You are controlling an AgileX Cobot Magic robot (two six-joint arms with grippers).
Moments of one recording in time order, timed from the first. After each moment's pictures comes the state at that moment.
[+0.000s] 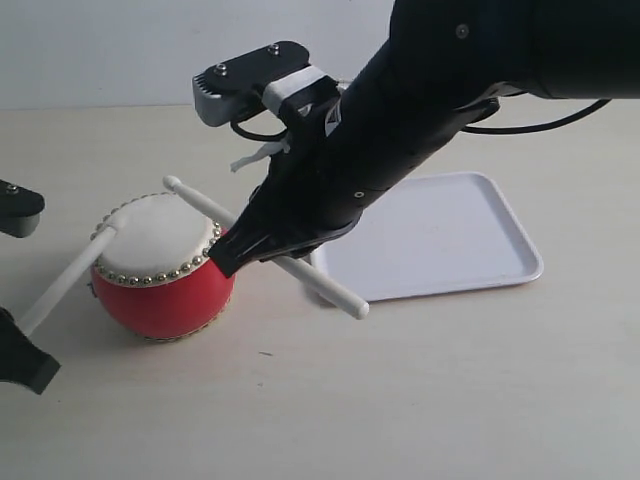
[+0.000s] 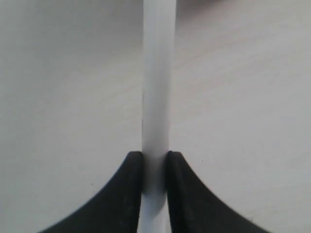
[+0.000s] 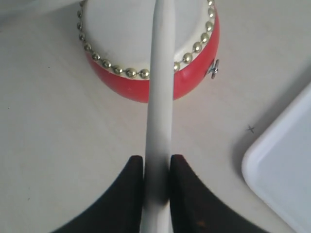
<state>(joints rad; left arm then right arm) -0.58 1.24 -0.69 0.20 0.99 -0.26 0.67 1.67 -1.18 0.30 0.66 -0.24</state>
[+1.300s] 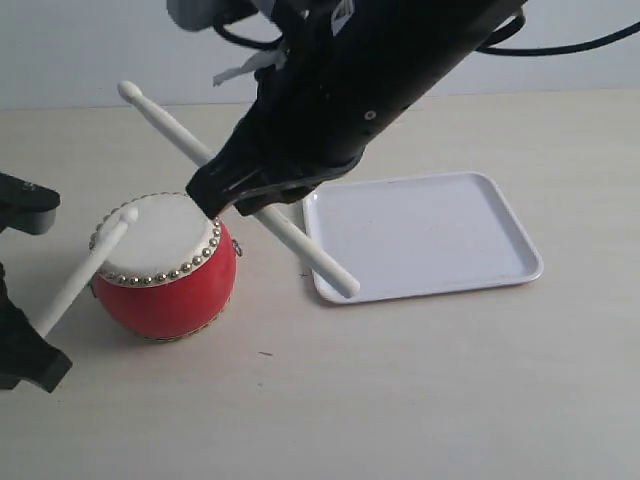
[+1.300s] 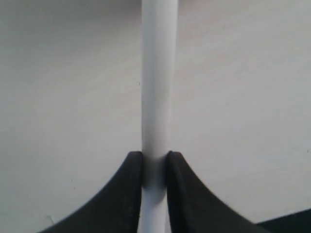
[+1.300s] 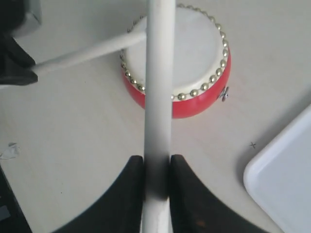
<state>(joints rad) -0.58 1.26 -0.73 0.11 1.03 -0.19 0.67 1.61 -1.31 0.31 0.82 -0.26</state>
